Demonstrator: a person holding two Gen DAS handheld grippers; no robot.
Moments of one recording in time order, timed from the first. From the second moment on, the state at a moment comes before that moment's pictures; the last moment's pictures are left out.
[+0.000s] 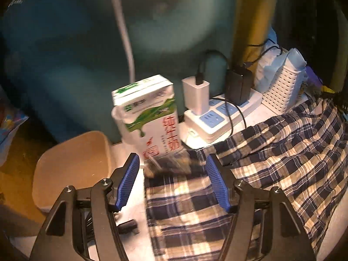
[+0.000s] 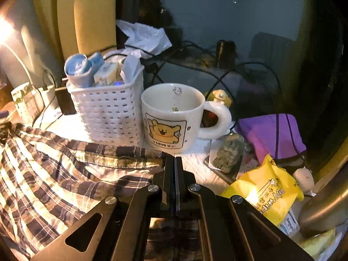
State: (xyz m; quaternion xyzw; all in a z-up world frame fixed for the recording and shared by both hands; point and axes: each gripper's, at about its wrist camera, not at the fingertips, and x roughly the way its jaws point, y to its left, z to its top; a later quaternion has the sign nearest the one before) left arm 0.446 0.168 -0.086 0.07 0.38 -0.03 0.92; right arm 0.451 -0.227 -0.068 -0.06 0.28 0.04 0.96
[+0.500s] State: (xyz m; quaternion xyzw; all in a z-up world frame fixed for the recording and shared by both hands) left arm 0.328 0.163 -0.075 0.03 0.40 -0.04 0.92; right arm 0.419 -0.230 -0.052 -0.08 0.28 0.02 0.96
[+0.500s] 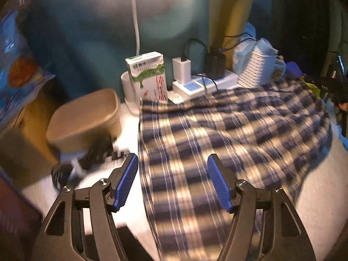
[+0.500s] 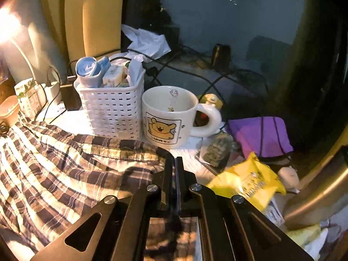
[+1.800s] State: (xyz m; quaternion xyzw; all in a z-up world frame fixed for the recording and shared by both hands) left arm 0.238 0.058 -0.124 -0.10 0.44 -0.07 0.89; right arm 0.252 -0.257 -0.116 0.00 0.33 0.05 0.94
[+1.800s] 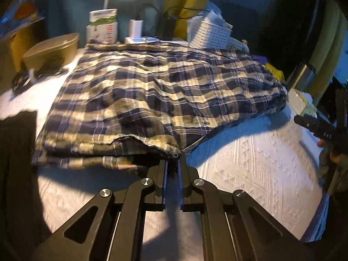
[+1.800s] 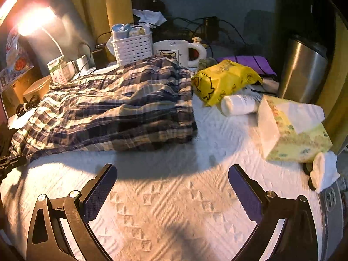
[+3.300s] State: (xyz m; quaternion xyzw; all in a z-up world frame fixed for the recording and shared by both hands) left arm 0.245 0.178 -0.126 -0.03 0.45 0.05 0.89; right arm 0.252 -0.220 -0.118 -0.02 0.33 0.07 0.94
